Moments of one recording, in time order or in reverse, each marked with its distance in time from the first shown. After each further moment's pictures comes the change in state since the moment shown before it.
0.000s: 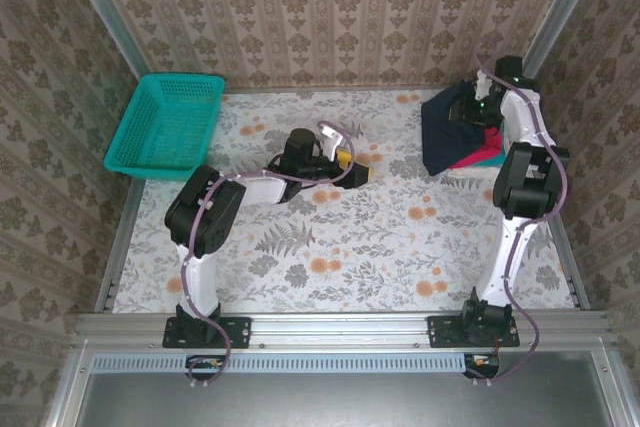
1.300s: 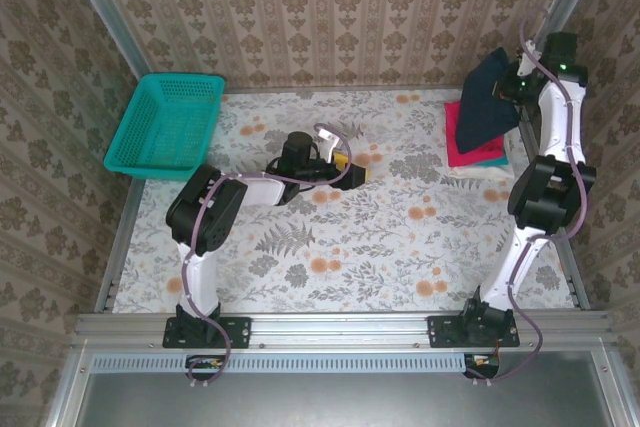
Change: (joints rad) left arm 0.014 0.018 -0.029 0.049 0.000 -0.034; right arm -0.140 -0.124 0.114 -0.039 -0.018 0.006
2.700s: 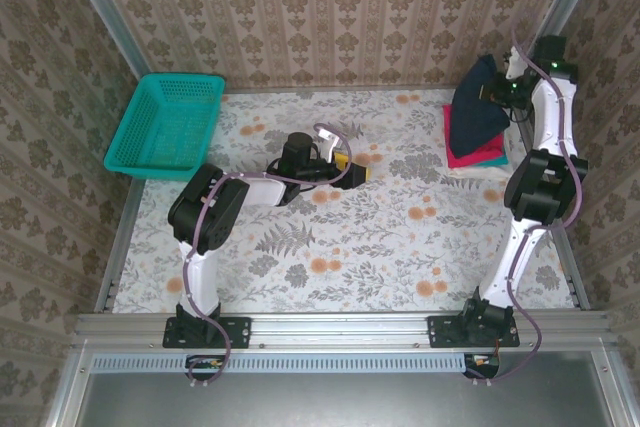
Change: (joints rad) left arm 0.000 0.016 0.000 0.044 0.008 -0.040; right arm 0.018 0.114 0.099 -0.091 -0.121 -0.030
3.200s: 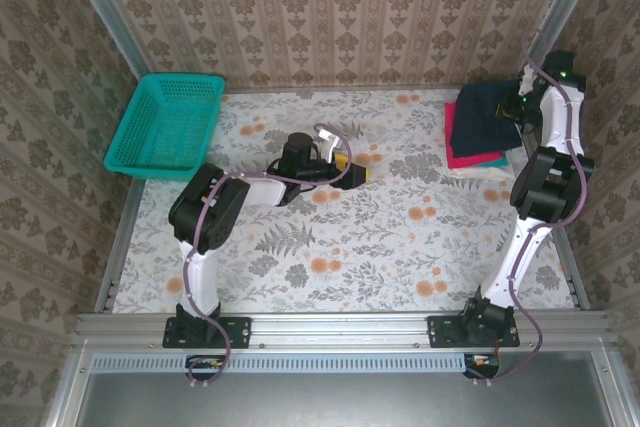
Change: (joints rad) left arm 0.000 0.009 0.000 0.001 0.014 -0.014; right arm -0.064 0.026 -0.064 -0.013 0.174 0.002
